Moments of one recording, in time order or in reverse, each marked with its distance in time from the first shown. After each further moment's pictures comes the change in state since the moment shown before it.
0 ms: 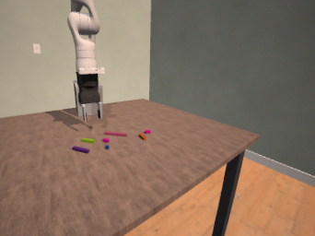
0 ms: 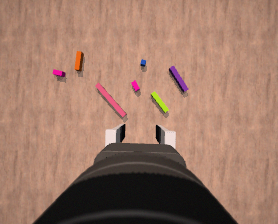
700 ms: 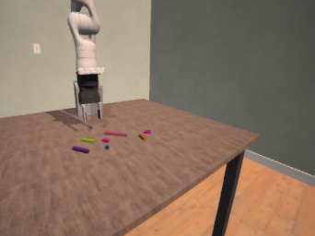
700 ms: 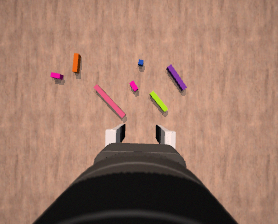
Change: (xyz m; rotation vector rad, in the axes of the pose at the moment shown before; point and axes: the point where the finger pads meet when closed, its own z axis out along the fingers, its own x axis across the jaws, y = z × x) arm 0.001 0.000 0.000 -0.001 0.000 0.033
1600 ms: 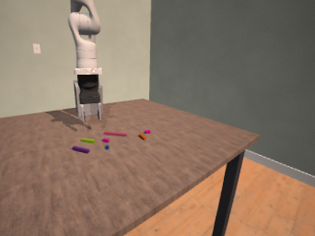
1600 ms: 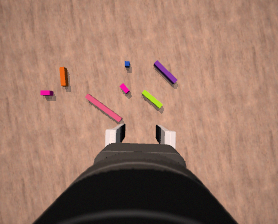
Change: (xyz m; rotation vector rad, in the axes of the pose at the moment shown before) arm 0.004 -0.001 0.001 -0.004 0.001 0.189
